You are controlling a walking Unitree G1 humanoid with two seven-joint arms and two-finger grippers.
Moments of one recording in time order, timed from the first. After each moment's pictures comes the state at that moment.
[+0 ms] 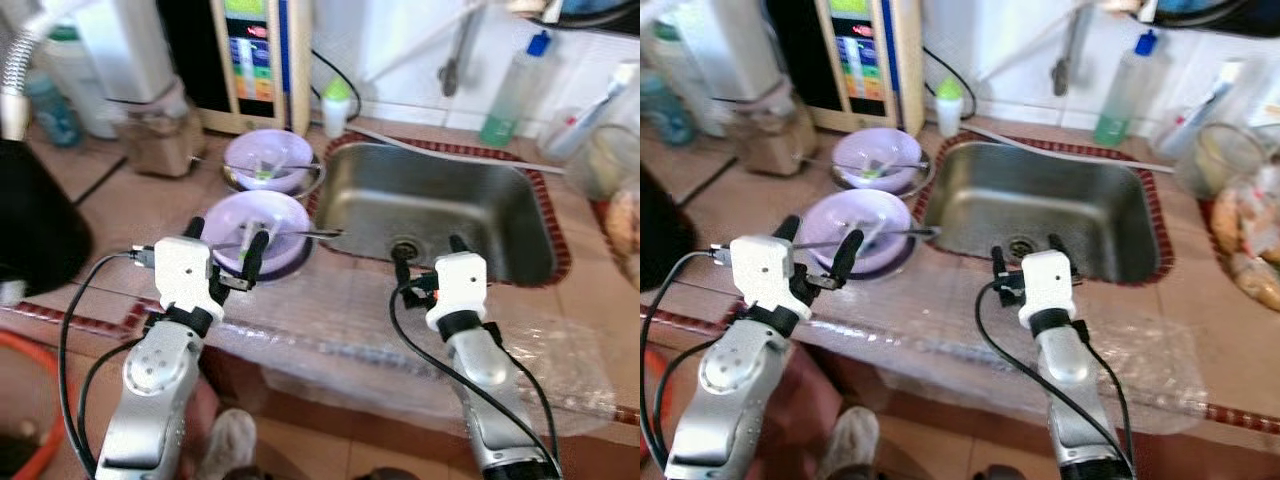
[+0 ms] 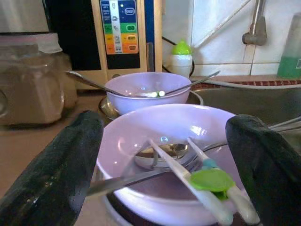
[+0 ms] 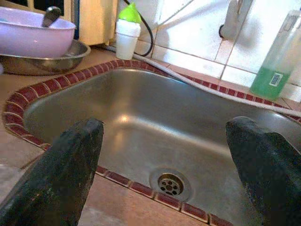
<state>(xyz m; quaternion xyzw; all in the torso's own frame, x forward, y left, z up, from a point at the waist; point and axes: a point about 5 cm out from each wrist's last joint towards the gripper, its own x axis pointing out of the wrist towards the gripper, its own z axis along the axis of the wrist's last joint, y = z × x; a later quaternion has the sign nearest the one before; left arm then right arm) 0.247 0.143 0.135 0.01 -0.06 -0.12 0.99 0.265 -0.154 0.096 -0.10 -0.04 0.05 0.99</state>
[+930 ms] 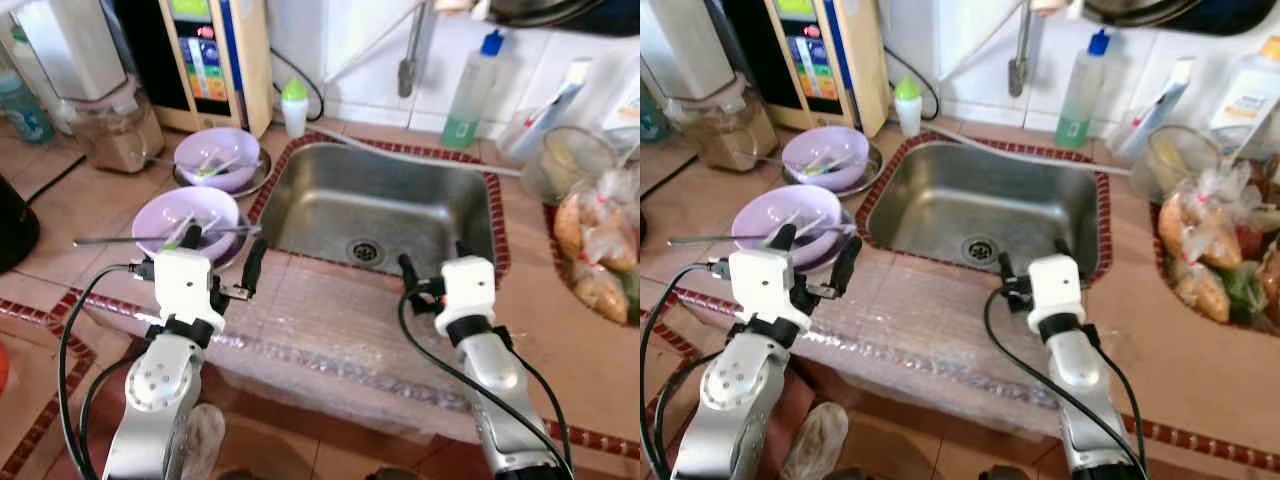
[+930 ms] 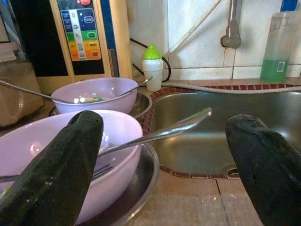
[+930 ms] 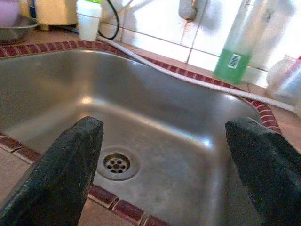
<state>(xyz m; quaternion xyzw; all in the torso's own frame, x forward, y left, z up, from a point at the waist) 0.235 0.148 0.130 0.02 -0.07 -0.10 0.99 0.261 -0.157 0.090 -0.10 -0.02 0.07 0.99</state>
